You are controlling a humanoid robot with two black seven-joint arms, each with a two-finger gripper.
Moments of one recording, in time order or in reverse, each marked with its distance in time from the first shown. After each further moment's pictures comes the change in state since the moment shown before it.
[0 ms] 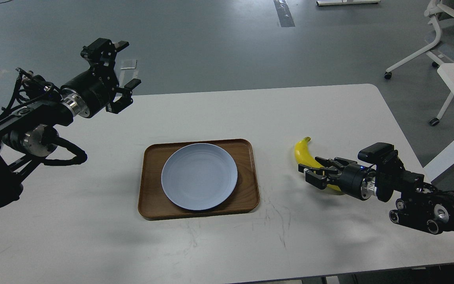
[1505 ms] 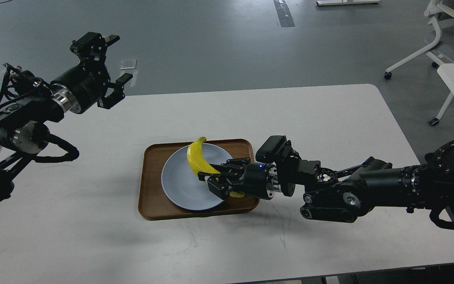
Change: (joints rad) left arm -0.002 0.035 -0.015 -0.009 -0.001 0.001 -0.001; right arm 0.235 0.420 -0.099 0.103 0.021 -0.033 -0.072
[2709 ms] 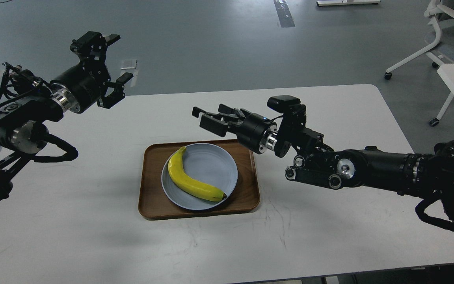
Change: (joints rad) left arm 0.001 0.007 -0.001 -0.015 -0.003 -0.003 0.000; right arm -0.004 -0.037 0.394 -0.071 0.355 -0.010 -0.002
